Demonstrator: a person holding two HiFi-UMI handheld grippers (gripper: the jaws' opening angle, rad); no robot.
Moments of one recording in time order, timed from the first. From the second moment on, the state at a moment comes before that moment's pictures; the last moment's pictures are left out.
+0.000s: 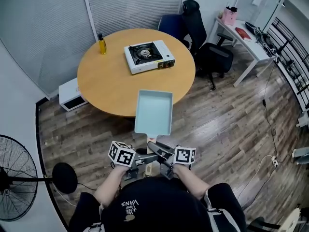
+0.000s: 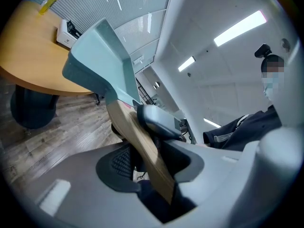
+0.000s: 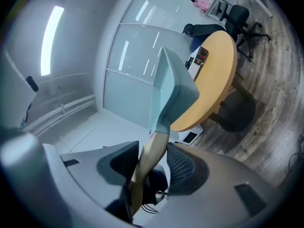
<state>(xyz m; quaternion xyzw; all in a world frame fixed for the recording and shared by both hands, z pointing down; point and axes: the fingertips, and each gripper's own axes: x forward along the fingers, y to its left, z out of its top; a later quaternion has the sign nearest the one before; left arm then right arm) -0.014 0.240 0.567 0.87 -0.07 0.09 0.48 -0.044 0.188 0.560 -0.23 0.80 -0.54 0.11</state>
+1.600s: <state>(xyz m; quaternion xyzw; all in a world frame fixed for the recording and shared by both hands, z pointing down) 0.018 0.031 0.575 0.86 -0.13 0.06 0.48 -0.016 -0.017 0.571 -0.20 0.83 -0.53 0.05</state>
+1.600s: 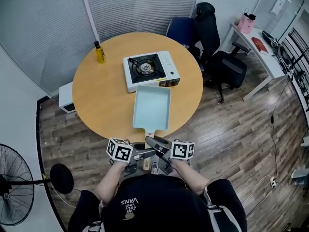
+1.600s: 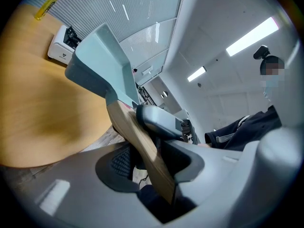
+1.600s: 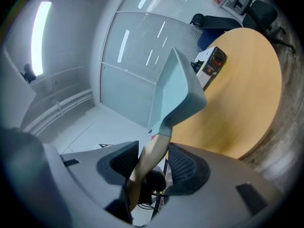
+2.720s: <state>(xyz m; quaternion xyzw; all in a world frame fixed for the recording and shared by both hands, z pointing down) -0.033 -0.139 0.608 0.86 -0.12 0.05 0.49 -0.063 -0.192 0.601 -0.24 0.82 -0.51 0.04</state>
